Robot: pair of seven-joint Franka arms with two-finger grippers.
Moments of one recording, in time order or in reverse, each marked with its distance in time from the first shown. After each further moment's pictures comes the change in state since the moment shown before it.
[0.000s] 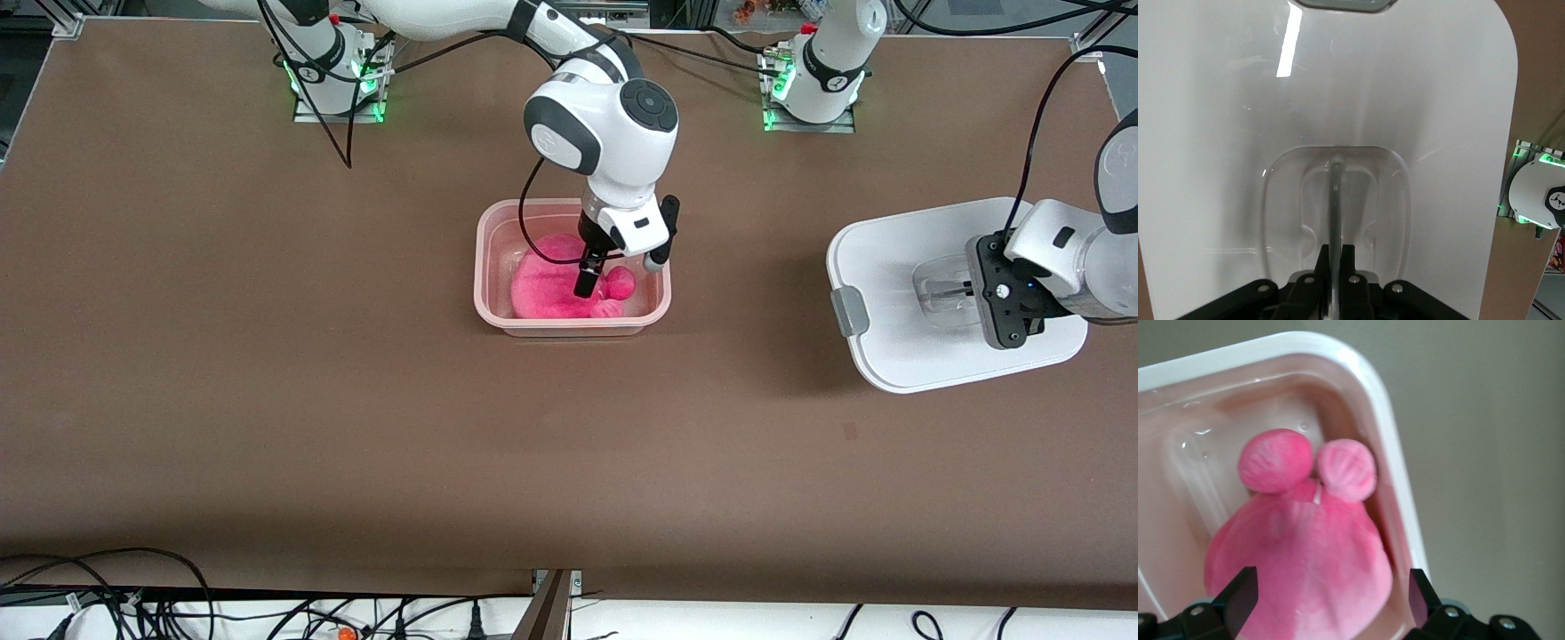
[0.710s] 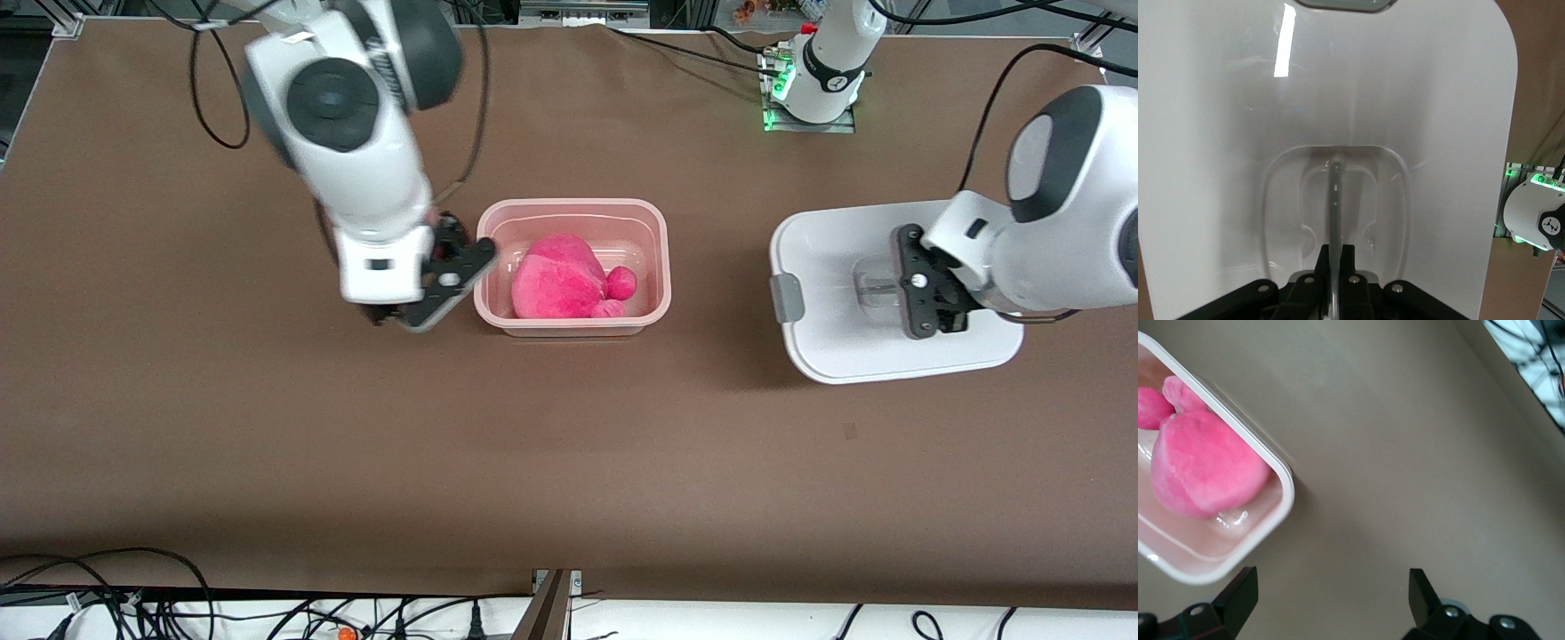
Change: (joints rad) left arm -0.143 0.004 -0.024 0.000 -0.035 0.004 -0.085; right arm -0.397 -0.302 -0.033 -0.014 0.269 -0.256 0.011
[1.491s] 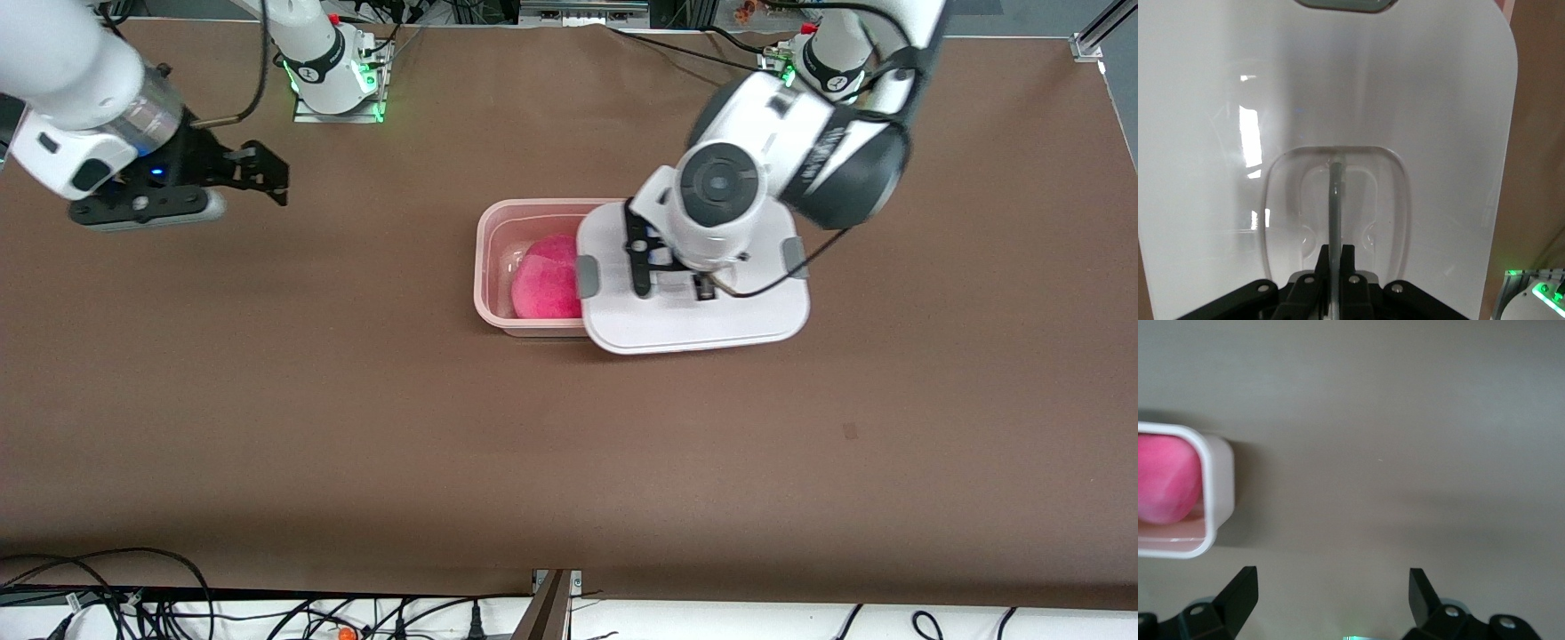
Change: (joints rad) left arm -0.427 0.133 -0.012 -0.003 -0.035 0.189 -0.413; right arm -0.164 -0.466 -0.161 -0.510 0.127 -0.014 0.405
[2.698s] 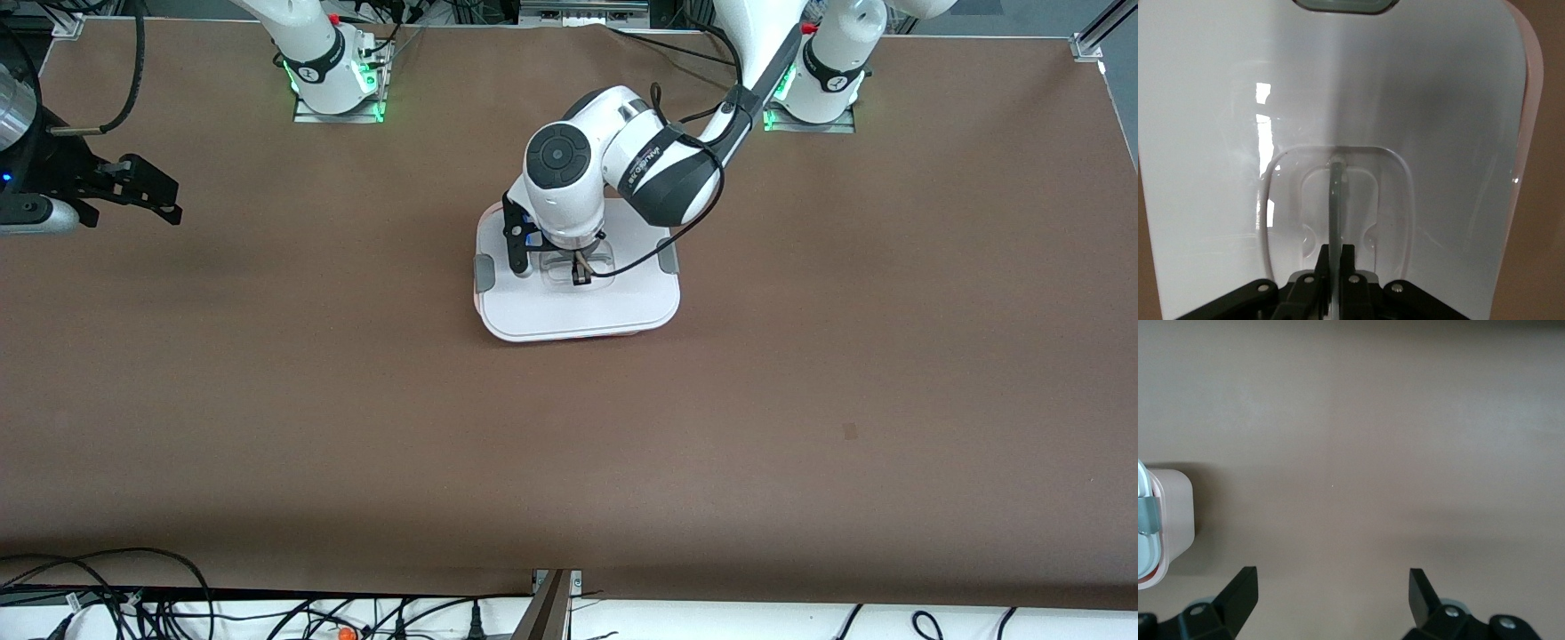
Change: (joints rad) left arm -0.201 0.135 0.014 0.004 -0.022 0.251 -0.220; right arm -0.003 0.012 -0.133 0.075 -0.032 0.021 -0.130
